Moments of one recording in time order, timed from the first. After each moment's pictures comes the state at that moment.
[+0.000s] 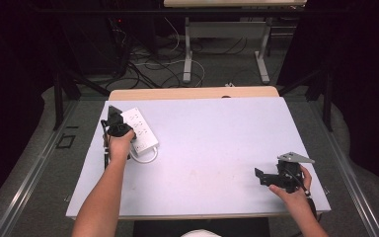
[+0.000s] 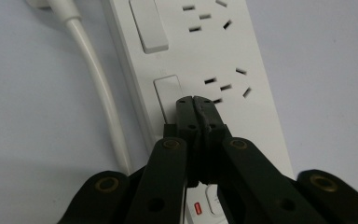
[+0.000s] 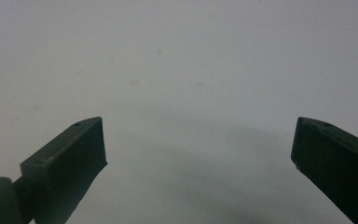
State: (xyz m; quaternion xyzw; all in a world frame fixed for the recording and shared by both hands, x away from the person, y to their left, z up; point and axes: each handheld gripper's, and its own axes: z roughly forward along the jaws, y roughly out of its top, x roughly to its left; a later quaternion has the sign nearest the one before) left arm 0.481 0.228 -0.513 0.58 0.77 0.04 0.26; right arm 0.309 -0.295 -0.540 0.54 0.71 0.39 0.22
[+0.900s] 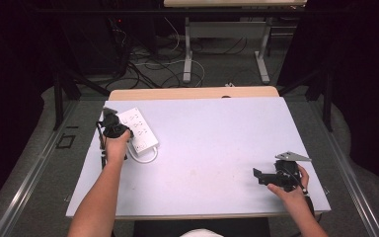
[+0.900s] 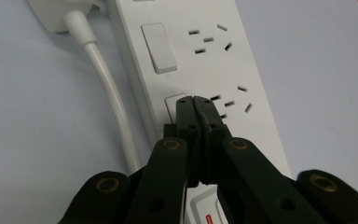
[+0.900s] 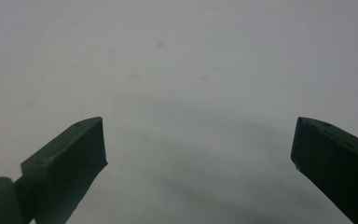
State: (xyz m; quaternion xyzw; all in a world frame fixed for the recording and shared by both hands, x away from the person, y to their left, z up) left arm 0.477 0.237 -0.519 0.58 0.75 0.04 0.30; right arm 0.317 -0.293 -0.548 0.54 0.72 0.39 0.21
